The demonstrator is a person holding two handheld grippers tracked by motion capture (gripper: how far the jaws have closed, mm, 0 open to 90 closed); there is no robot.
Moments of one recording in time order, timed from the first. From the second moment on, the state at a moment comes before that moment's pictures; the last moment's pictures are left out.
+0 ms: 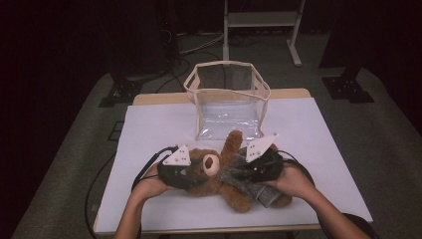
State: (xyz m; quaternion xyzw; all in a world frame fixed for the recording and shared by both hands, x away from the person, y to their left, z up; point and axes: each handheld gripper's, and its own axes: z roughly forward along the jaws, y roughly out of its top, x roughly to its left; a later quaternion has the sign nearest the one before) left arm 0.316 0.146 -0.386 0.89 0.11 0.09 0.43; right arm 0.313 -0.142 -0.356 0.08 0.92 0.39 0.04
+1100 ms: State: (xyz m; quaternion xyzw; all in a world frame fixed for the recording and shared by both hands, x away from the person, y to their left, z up) left arm 0.309 0.132 -0.379 0.89 0.08 0.08 0.43; right arm 0.335 -0.154 -0.350 0.10 0.90 0.41 0.01
